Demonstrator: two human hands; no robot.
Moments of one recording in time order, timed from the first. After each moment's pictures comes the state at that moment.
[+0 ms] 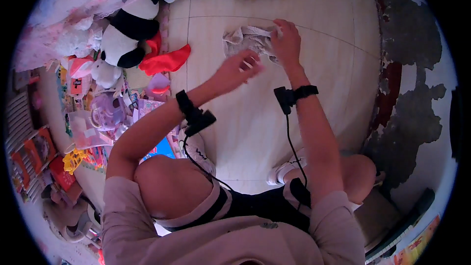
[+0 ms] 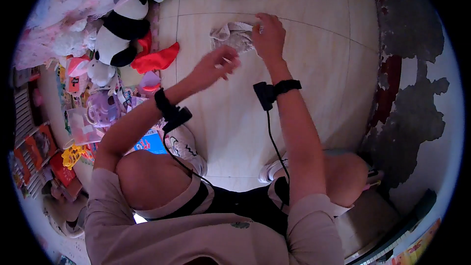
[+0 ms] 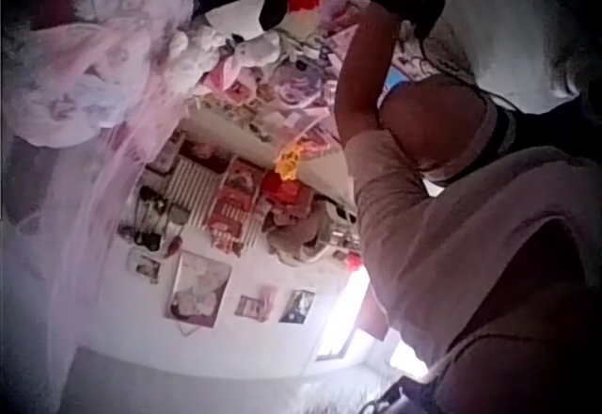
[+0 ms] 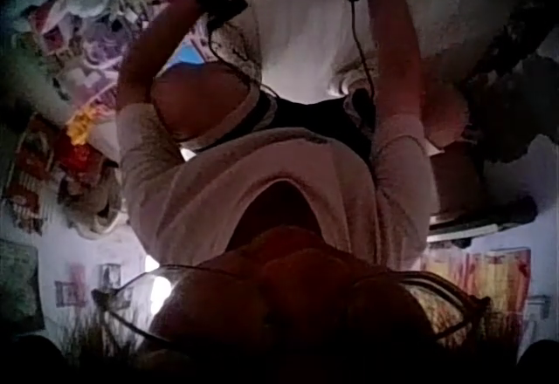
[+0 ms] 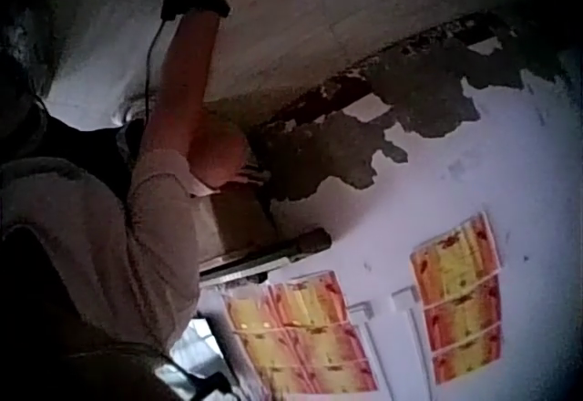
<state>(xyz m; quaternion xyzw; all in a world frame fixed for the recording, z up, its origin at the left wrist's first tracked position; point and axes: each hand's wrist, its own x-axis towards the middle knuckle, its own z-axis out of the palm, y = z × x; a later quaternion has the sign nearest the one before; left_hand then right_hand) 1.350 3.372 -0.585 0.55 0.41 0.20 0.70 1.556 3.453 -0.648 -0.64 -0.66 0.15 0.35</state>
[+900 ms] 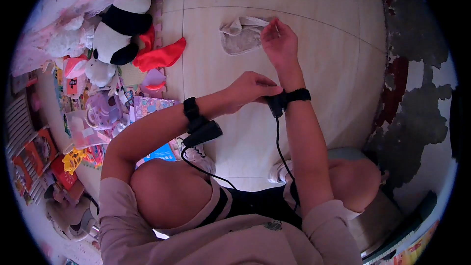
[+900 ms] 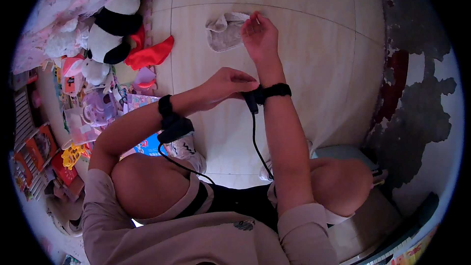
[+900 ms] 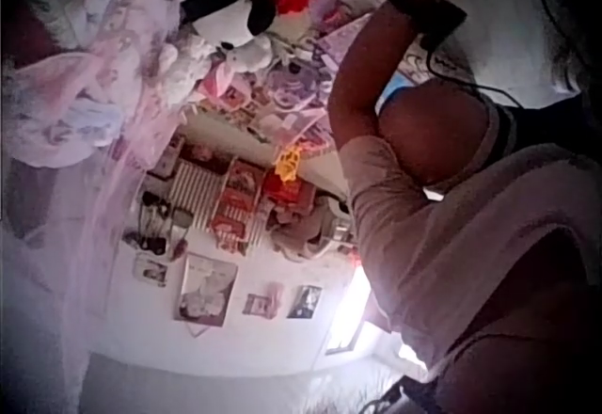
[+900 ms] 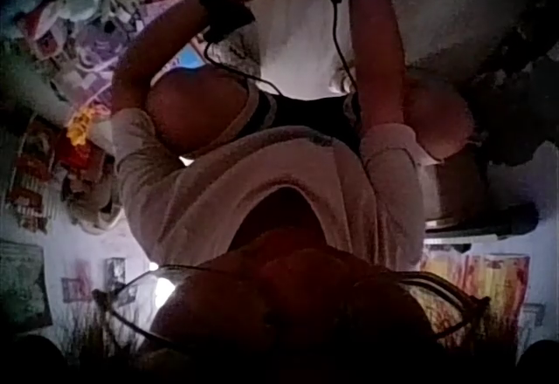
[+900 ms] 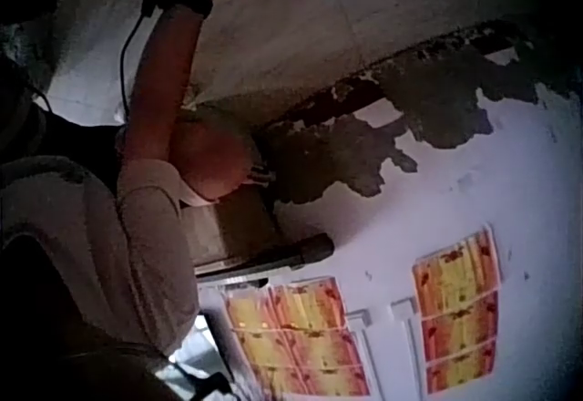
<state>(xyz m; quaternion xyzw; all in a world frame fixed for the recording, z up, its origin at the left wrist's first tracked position) 1.382 3.343 -0.578 0.29 0.41 0.11 0.86 1.546 3.432 -0.669 -0.31 0.16 0.71 0.61</state>
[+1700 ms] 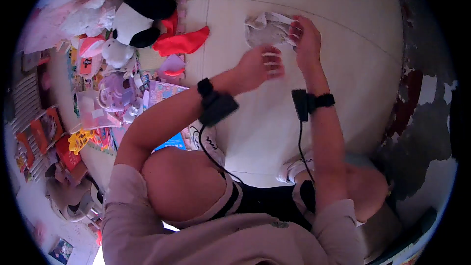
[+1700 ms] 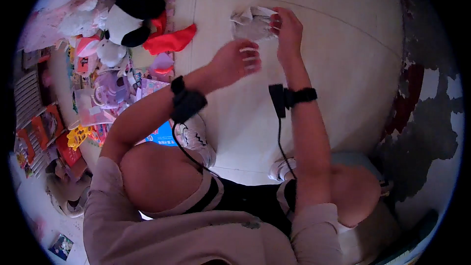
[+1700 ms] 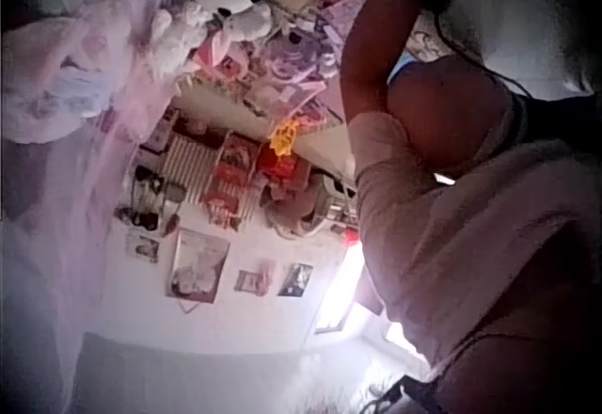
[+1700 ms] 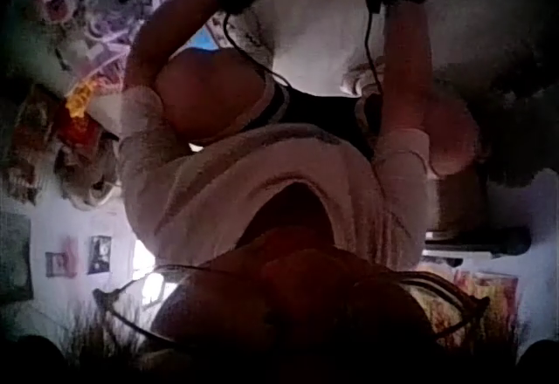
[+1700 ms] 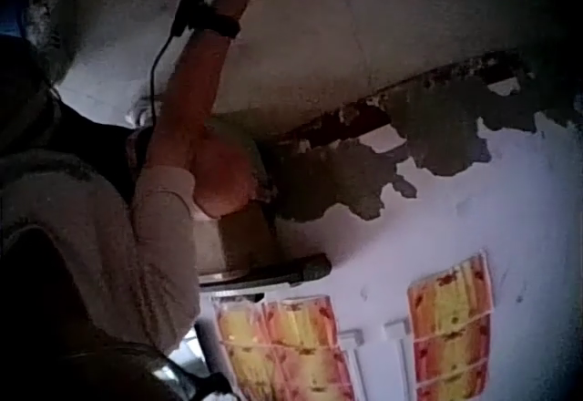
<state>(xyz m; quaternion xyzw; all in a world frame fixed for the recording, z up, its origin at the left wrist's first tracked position) 1.334 3.381 -0.630 -0.06 0.41 0.33 0.85 1.518 3.429 -0.642 -0.55 -0.25 0.60 0.52</state>
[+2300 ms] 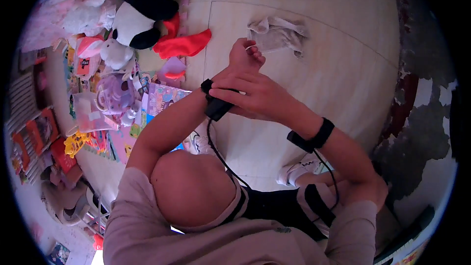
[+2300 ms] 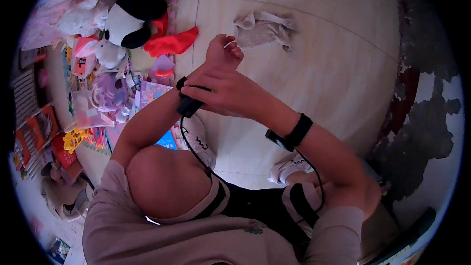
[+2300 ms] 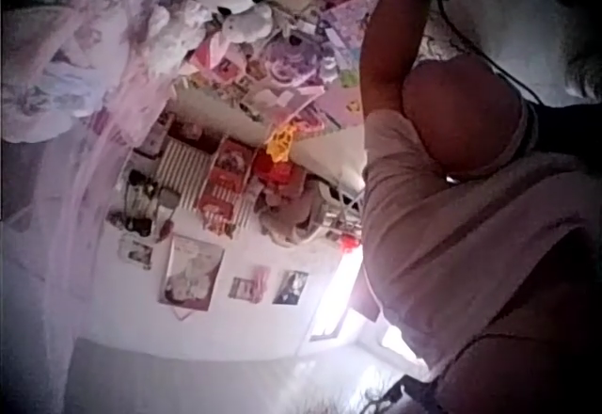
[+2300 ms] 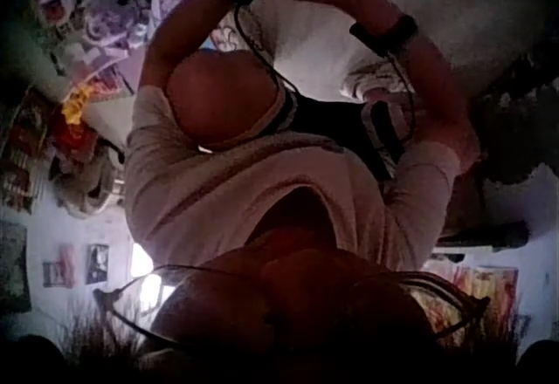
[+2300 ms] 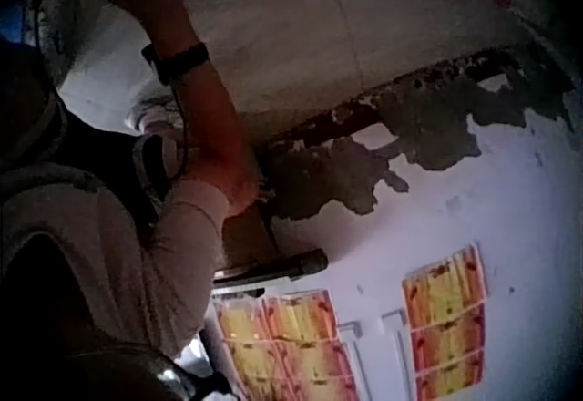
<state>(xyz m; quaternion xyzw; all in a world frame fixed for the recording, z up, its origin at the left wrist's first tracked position) 1.342 3.384 -0.642 -0.21 0.45 0.47 0.73 1.444 3.332 -0.547 -0.18 -0.88 0.30 0.32</state>
